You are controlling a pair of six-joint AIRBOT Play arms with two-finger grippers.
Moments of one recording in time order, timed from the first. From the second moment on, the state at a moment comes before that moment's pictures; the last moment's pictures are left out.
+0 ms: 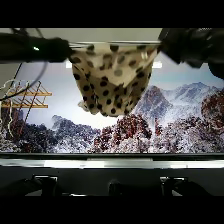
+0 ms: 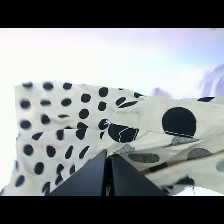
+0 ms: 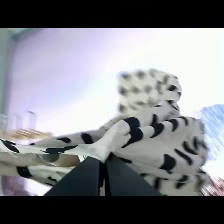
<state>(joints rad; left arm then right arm) -0.42 -1.29 1.98 1.43 -1.20 -1.80 0.30 -1.19 2.01 -1.37 1.29 2.13</state>
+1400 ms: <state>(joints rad) -0.47 -1.09 1.02 1.43 -0.89 -2.22 0.61 -1.18 1.22 -1.59 1.22 2.23</state>
